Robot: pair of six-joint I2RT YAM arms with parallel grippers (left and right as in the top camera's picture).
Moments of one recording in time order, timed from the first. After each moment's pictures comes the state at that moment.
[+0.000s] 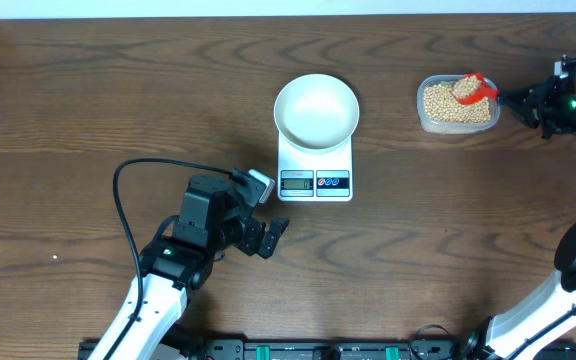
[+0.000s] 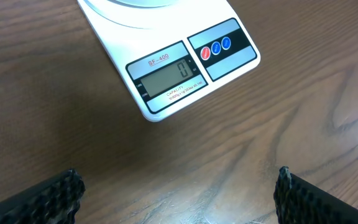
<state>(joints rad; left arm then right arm) -0.34 1.03 0.54 -0.36 0.32 0.09 -0.46 1.98 1.53 -0.72 -0.96 0.33</state>
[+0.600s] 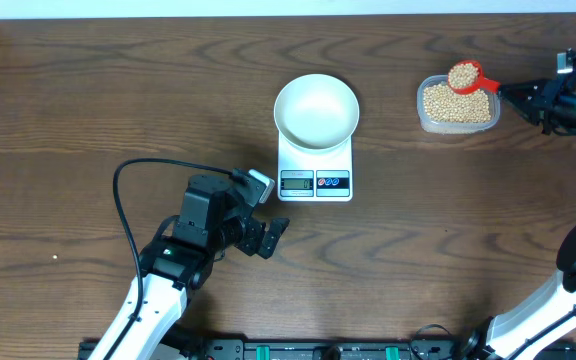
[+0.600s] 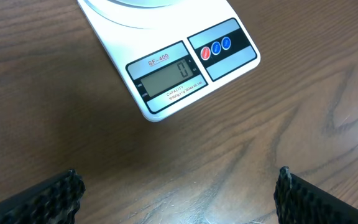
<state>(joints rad) -0.34 1.03 0.54 -0.36 0.32 0.09 -0.48 1.98 1.53 -0.72 -1.16 0.22</state>
